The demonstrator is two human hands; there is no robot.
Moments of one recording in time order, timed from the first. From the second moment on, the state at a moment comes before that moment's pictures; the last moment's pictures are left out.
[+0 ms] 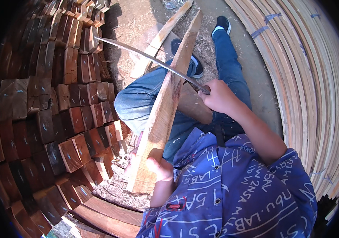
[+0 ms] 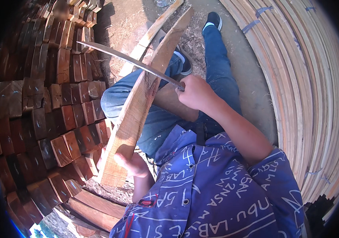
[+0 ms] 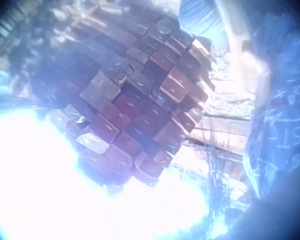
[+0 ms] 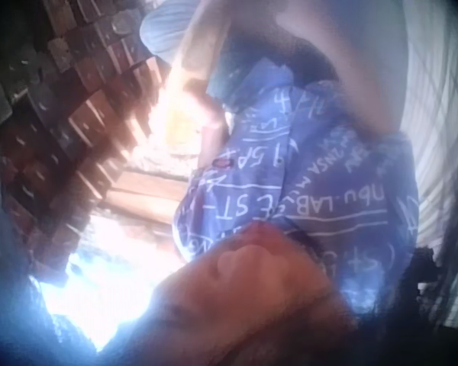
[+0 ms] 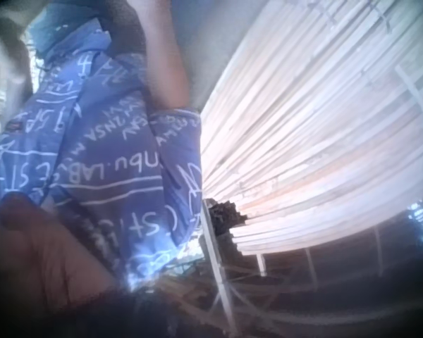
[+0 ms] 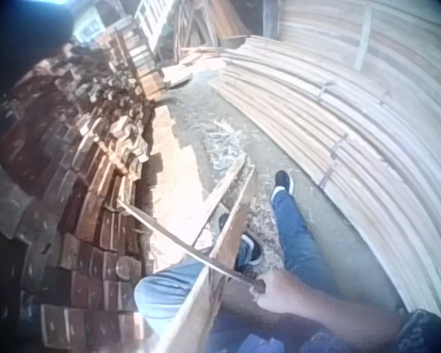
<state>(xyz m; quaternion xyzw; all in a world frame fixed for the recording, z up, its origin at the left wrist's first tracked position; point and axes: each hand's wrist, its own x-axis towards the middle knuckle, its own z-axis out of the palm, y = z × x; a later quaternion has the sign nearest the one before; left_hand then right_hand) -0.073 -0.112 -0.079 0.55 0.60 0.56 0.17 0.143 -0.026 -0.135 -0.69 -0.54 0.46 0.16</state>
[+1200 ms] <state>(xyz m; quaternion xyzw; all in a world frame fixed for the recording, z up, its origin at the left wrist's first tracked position) -0.079 -0.109 -0.093 0.52 0.57 0.63 0.14 0.093 -0.047 -0.074 -0.58 -0.63 0.48 0.19</state>
